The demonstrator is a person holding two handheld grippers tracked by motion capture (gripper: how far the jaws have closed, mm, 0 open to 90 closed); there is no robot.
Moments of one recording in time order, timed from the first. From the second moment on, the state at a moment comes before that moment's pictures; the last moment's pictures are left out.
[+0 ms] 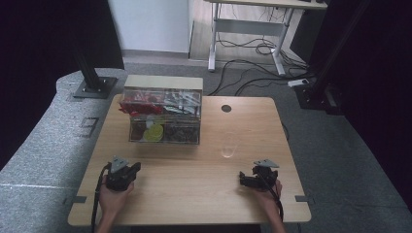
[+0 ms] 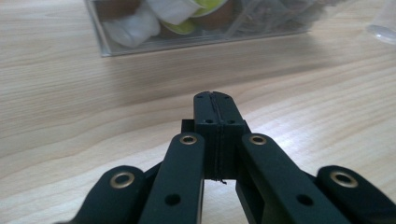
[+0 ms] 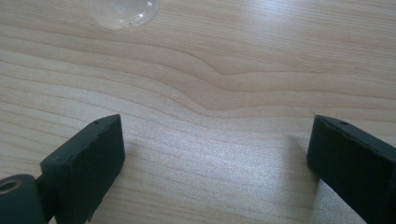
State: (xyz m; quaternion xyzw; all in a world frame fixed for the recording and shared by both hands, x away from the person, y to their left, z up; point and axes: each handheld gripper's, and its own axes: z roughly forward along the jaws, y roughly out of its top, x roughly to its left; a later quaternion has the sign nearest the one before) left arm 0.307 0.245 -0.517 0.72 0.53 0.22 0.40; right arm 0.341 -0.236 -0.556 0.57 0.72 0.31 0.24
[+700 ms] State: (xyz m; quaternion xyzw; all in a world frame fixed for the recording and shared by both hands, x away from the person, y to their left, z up) left arm 0.349 0.253 -0.493 0.70 0.54 0.19 0.42; right arm 0.339 -0.236 -0.556 0.57 0.72 0.32 0.24
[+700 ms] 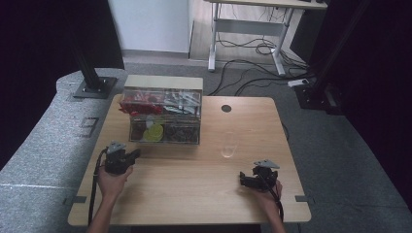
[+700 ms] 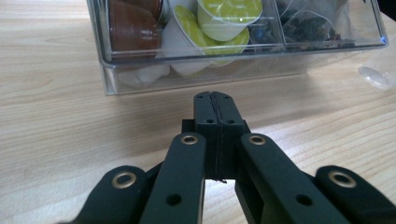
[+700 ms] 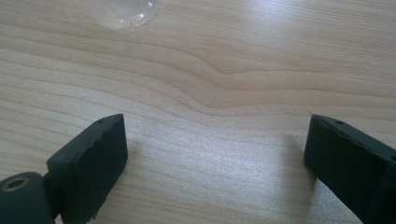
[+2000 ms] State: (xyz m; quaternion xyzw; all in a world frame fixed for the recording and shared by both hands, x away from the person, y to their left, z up) left arm 0.382 0.244 -0.496 0.71 0.55 0.19 0.40; right arm 0.338 -0.236 -0.555 0.57 0.72 0.32 0.24
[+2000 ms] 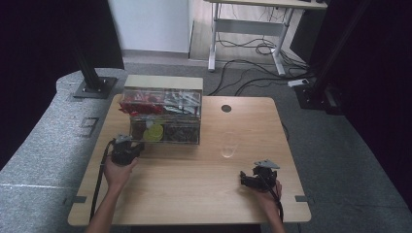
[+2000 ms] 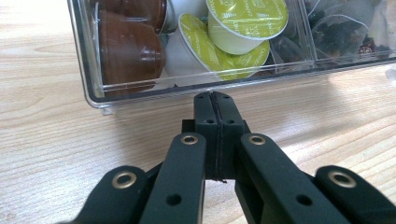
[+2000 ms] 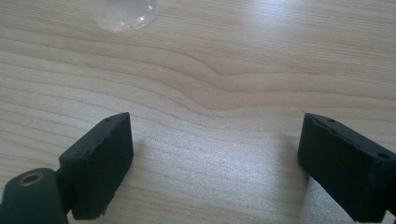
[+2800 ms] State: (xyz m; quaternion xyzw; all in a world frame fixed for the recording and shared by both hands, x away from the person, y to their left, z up) left arm 0.373 0.243 -0.474 0.71 0.53 0.20 0.42; right arm 0.338 -0.236 -0.555 0.57 0.72 0.32 0.24
